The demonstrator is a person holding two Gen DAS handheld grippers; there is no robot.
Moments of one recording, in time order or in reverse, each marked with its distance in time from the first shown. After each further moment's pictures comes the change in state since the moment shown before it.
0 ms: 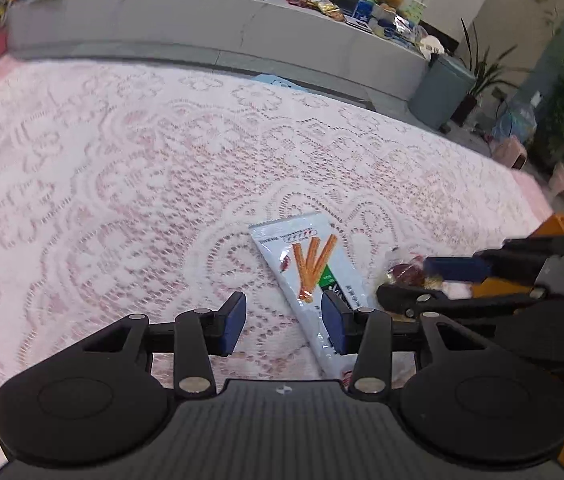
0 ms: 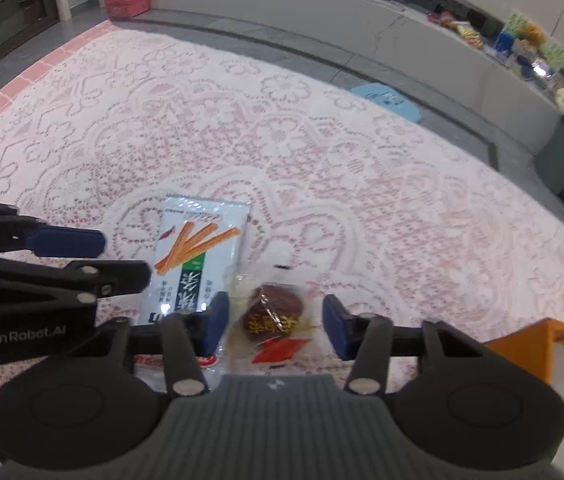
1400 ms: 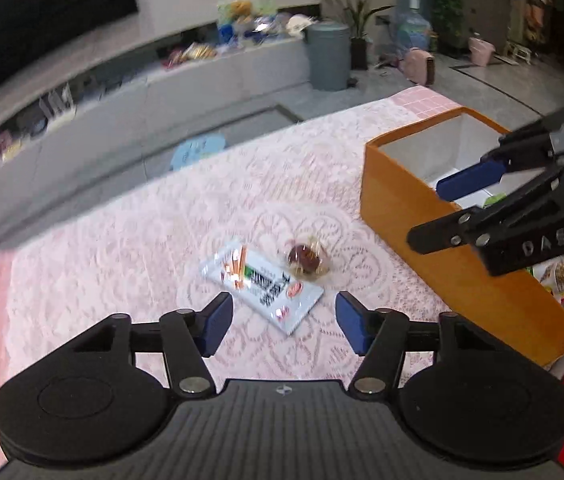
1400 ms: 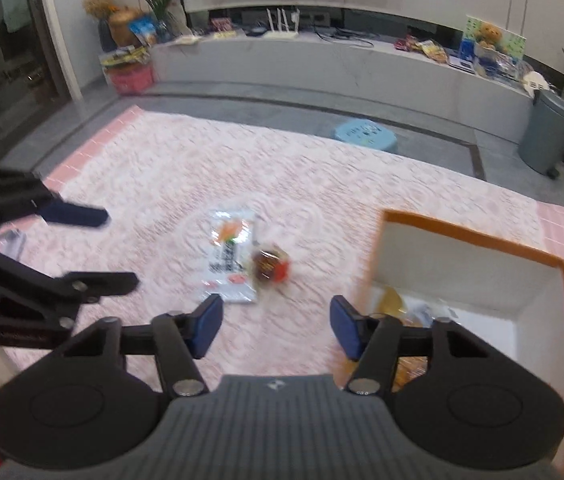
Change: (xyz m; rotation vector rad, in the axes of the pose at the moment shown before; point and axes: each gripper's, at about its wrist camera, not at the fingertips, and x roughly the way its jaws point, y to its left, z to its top) left arm -0.115 -0.092 -0.038 0.575 -0.042 0.045; right arm -0.167 -0.029 -0.081 0.156 -0.184 0.093
